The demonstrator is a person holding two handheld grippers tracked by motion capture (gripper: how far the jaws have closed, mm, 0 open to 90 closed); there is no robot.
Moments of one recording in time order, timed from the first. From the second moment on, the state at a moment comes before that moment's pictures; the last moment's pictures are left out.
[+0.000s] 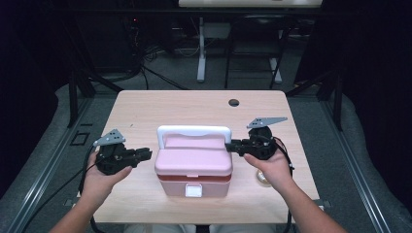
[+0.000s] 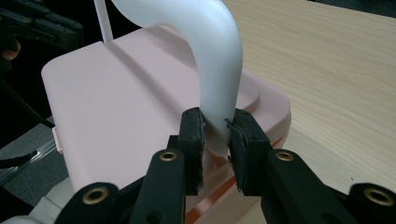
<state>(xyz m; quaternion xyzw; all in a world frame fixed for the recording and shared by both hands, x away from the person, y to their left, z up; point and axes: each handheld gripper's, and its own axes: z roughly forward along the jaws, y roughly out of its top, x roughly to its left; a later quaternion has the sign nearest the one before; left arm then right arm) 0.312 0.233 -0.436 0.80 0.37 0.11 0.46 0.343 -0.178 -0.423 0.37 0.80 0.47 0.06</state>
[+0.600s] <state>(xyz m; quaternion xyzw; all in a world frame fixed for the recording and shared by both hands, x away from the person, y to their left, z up) 0.298 0.233 -0.452 0.81 0.36 0.09 0.46 0.344 -0.178 -0.419 0.37 0.80 0.47 0.07</state>
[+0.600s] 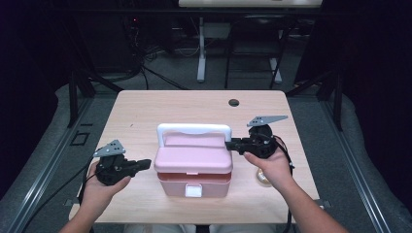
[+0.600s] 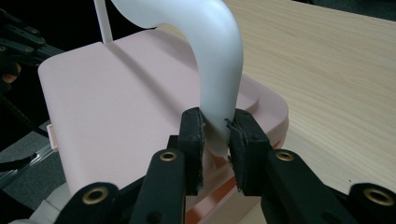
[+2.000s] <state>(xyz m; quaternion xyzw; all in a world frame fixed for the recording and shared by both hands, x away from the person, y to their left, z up) 0.301 0.194 -0.454 0.82 0.33 0.06 0.46 0.349 -0.180 -0.415 0.38 0.79 0.48 0.06</state>
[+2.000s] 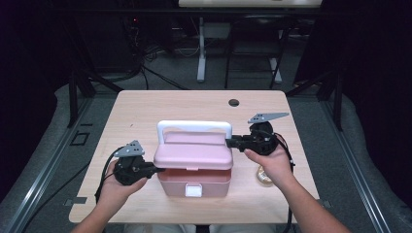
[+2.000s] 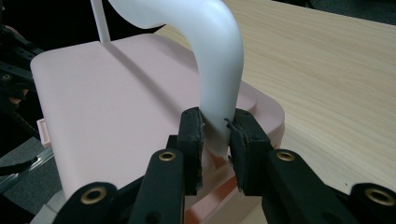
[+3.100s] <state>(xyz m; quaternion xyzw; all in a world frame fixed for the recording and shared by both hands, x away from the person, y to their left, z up) 0.312 0.192 -0.429 0.81 0.33 0.08 0.47 0.326 -0.197 -0.422 0.38 0.78 0.48 0.10</state>
